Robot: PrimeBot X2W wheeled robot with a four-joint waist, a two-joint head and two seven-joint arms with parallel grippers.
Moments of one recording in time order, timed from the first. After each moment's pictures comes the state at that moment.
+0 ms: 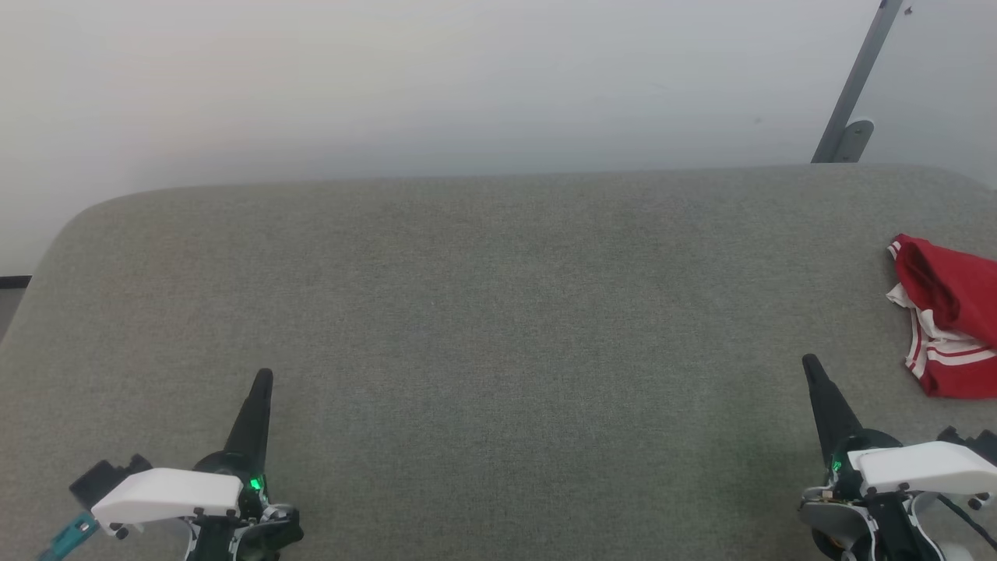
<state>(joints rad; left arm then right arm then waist) -0.08 0.07 0.11 0.25 -1.48 -0.13 0.07 -0.09 -0.06 -0.11 0.26 1.46 0.13 0.08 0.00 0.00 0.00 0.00</state>
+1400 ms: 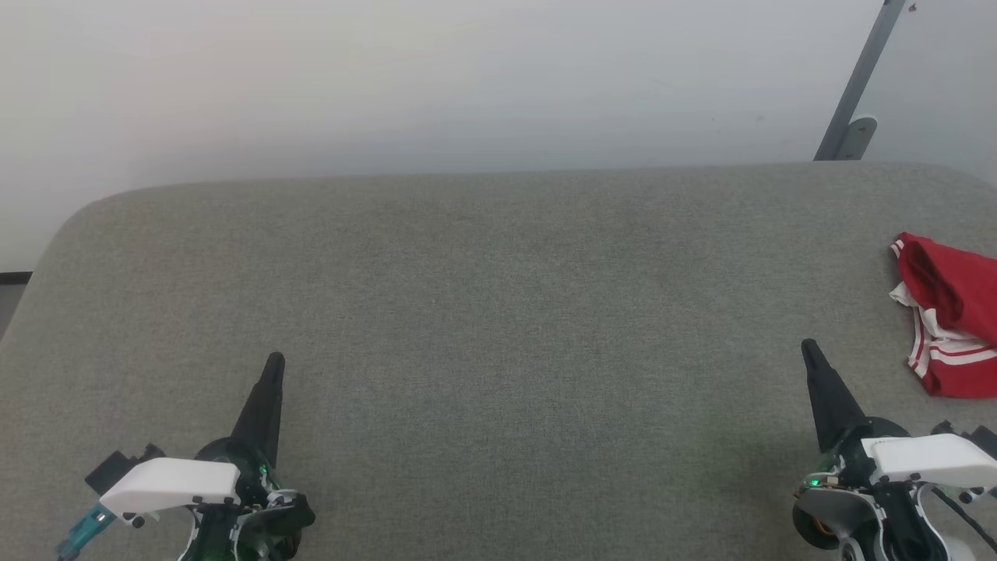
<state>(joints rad) -0.10 0.05 0.11 0.25 -1.61 -0.13 0.11 -0.11 -0.05 -0.11 0.25 1.61 0.13 0.11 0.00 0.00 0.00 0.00</state>
